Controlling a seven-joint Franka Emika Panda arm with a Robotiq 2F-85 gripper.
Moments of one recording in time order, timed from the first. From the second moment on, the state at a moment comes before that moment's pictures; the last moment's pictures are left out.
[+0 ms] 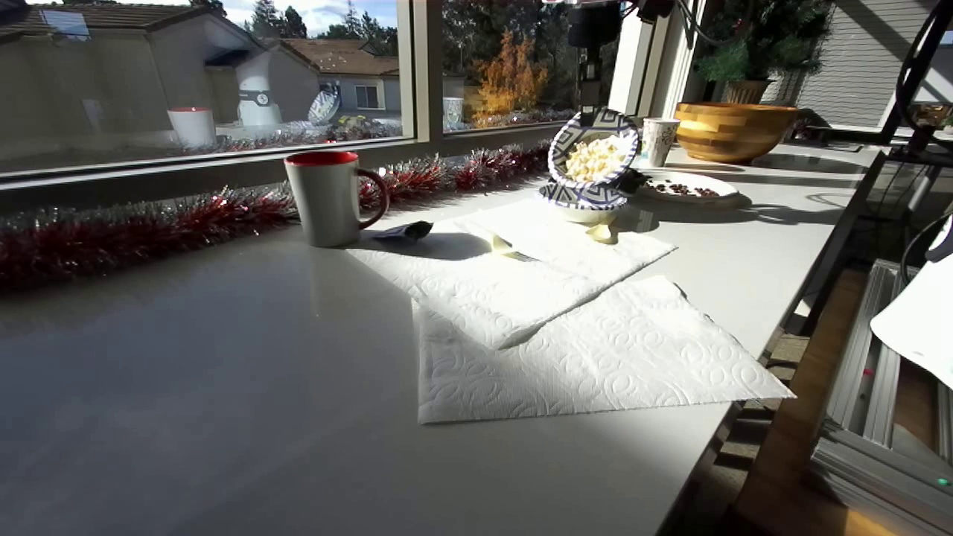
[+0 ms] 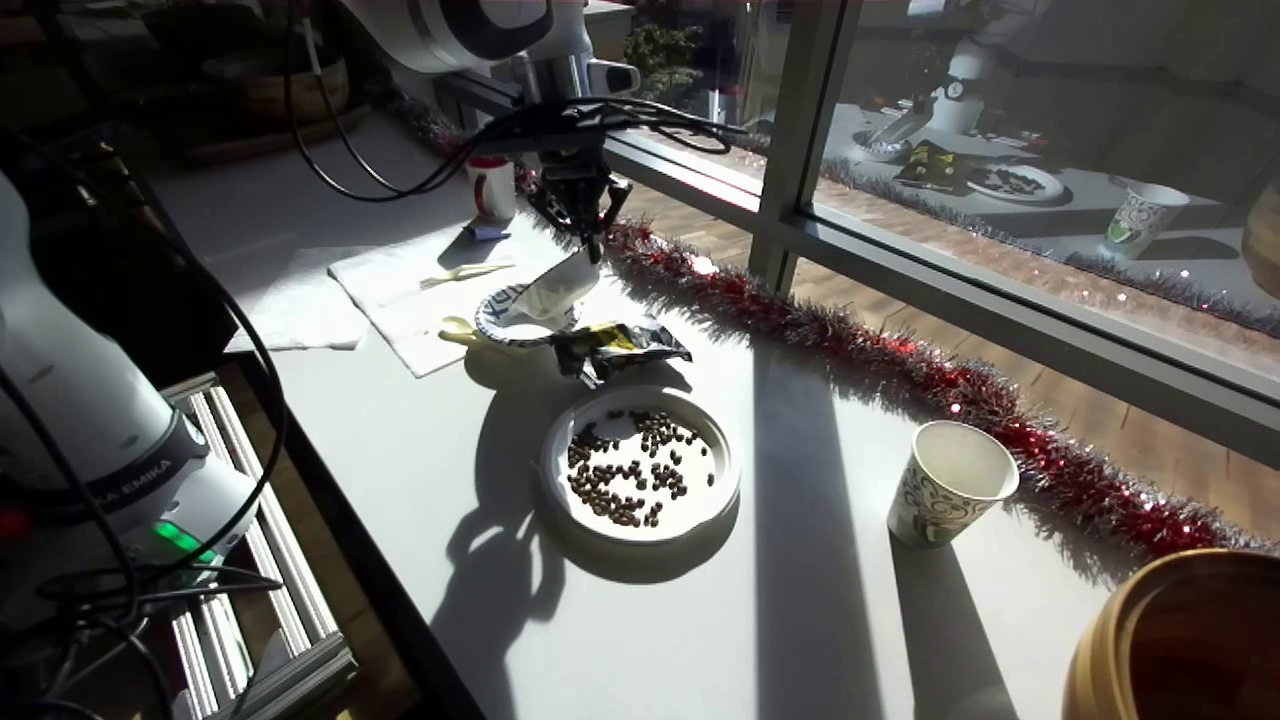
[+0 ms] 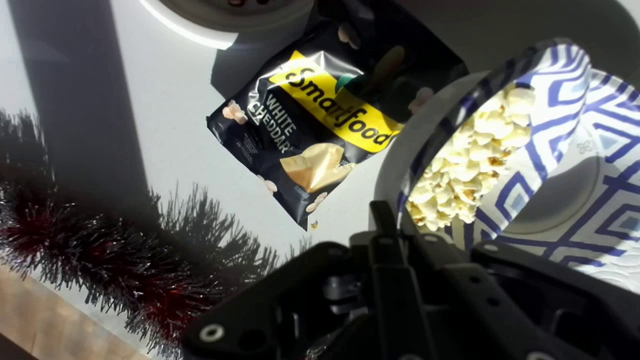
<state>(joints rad) -0.05 -0.01 -0.03 -2.36 -0.35 2.39 -0.40</state>
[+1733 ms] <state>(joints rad) 0.15 -0.06 0.19 -2.43 -1.10 2.02 0.20</state>
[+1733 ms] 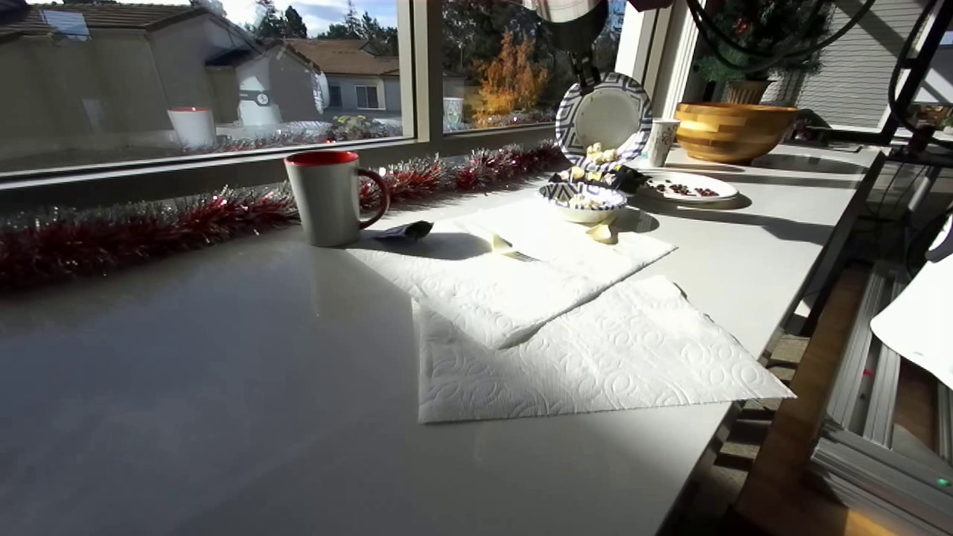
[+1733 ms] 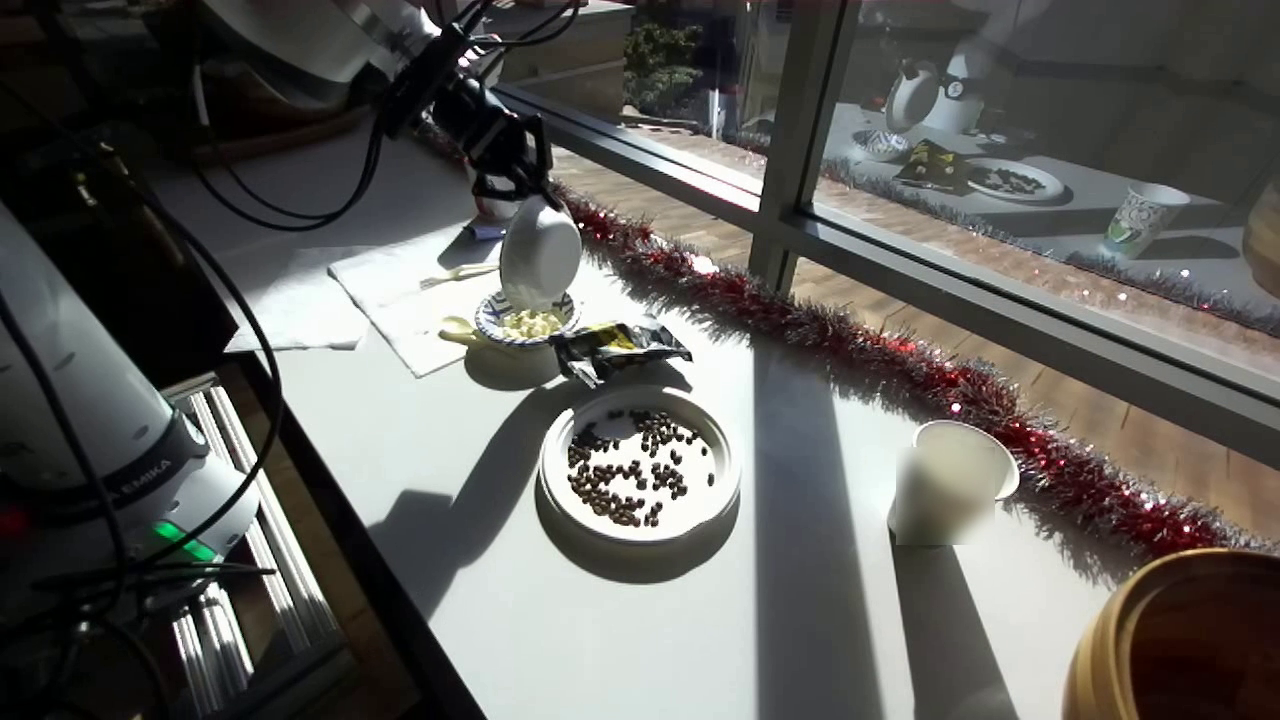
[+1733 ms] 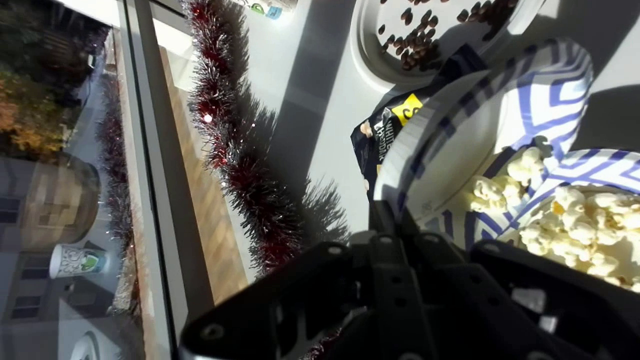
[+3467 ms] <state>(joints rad) 0.22 0.03 0.23 -2.40 -1.24 1.95 0.32</state>
